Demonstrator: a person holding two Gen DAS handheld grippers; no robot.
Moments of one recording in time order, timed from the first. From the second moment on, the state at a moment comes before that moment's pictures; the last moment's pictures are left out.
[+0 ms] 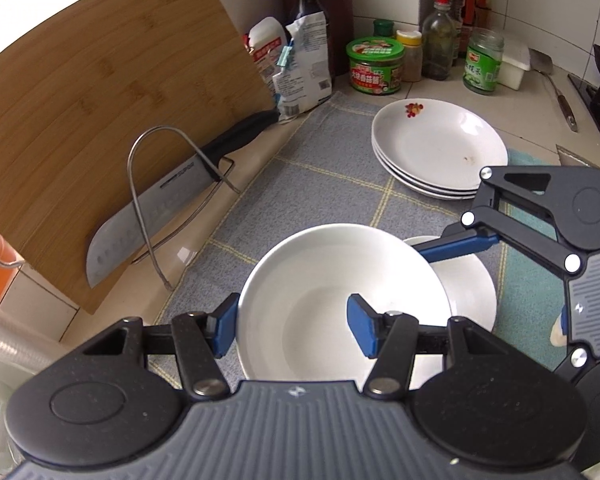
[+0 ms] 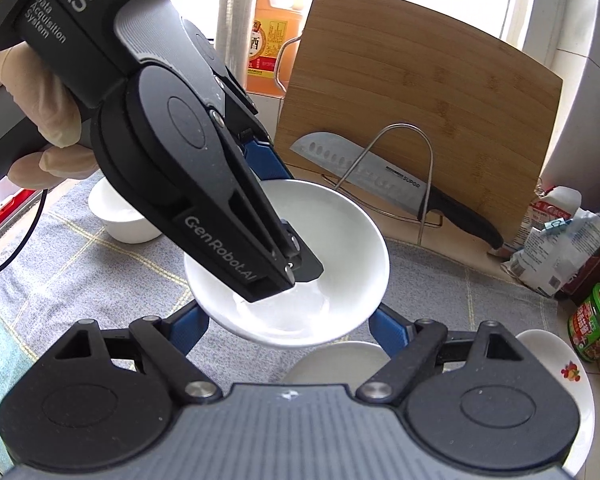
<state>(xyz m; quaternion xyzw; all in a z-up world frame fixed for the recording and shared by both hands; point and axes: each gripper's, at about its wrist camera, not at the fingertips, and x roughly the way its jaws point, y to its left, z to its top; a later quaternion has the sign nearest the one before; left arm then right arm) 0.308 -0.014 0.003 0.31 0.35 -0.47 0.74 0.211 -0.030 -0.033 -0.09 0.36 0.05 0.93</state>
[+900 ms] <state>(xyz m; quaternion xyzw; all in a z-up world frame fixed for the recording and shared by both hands) 0.276 -0.077 -0.029 0.32 0.37 -0.52 0.70 0.175 -0.077 -0.057 -0.02 0.40 0.00 0.92</state>
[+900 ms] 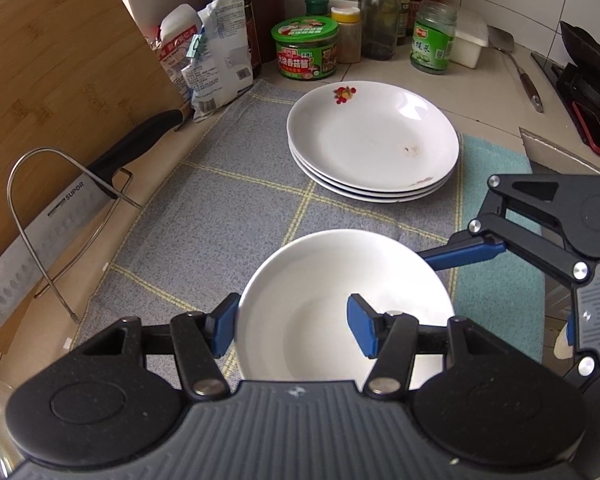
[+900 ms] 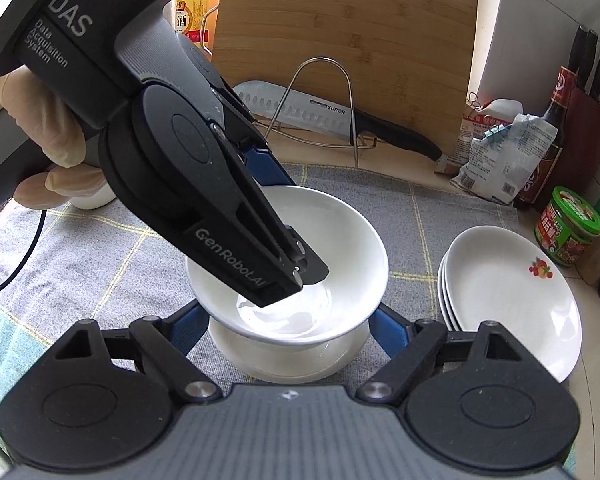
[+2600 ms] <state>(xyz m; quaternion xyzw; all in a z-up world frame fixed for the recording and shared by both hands) 0.296 -0.013 -0.020 0.19 0.37 -0.43 0.80 0.155 -0.071 -0.053 0.00 0.37 0.04 0.93</state>
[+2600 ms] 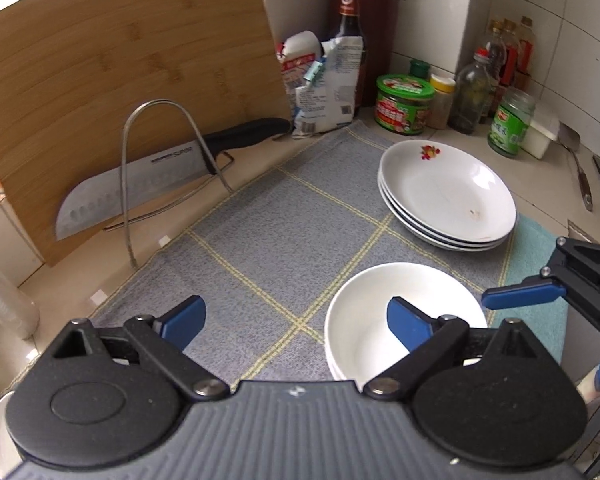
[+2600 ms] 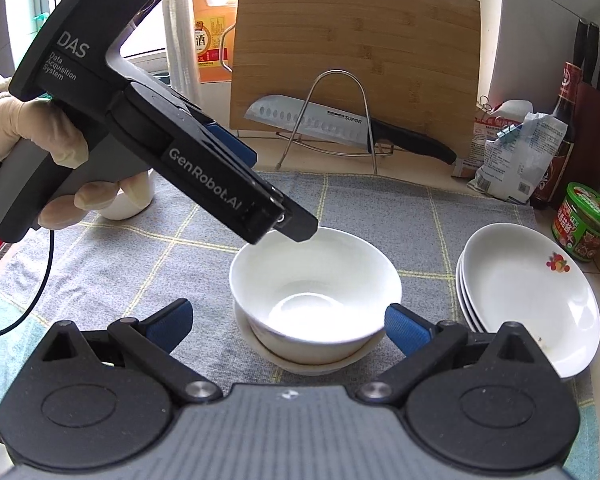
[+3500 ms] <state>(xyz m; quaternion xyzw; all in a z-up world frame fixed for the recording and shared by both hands) 0.268 0.188 -0.057 0.05 0.37 -0.14 0.92 0.204 -0.006 -0.045 -0.10 0.36 0.12 0.92</state>
